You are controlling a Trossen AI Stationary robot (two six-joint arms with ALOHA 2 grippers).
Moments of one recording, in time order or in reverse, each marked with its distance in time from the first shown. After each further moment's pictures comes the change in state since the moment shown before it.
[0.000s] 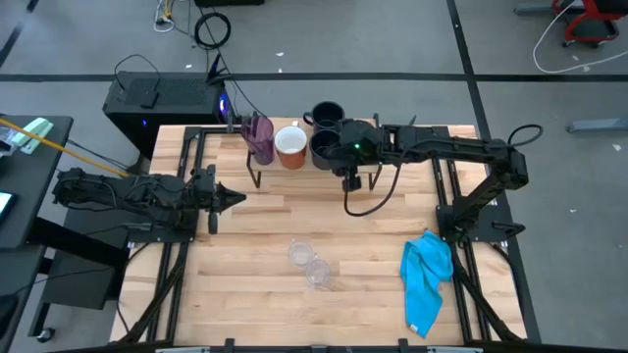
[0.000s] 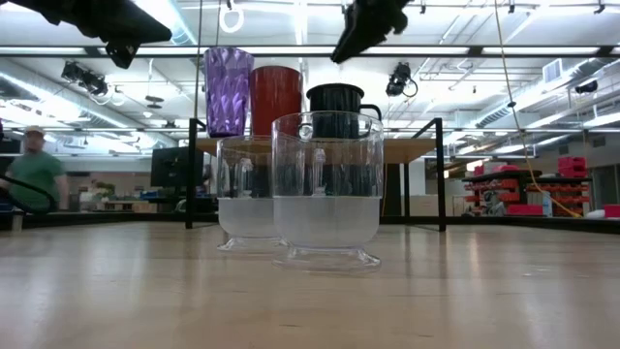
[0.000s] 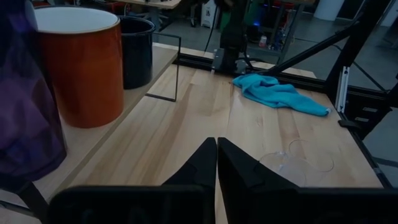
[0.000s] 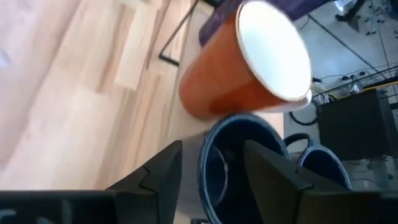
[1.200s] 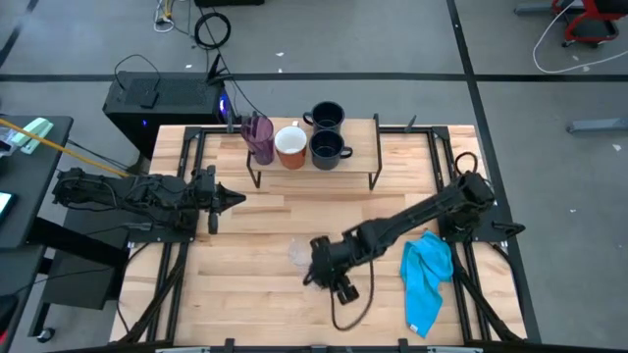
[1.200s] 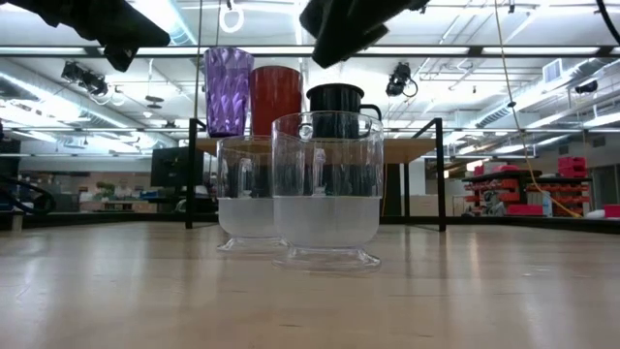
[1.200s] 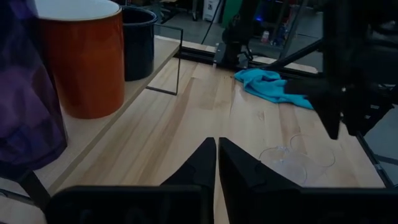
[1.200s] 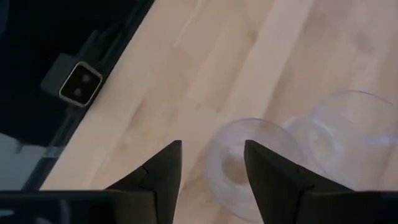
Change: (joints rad) left arm 0.000 0.000 0.000 -0.027 0.000 -0.022; right arm 0.525 0.356 -0.001 0.119 -0.343 0.538
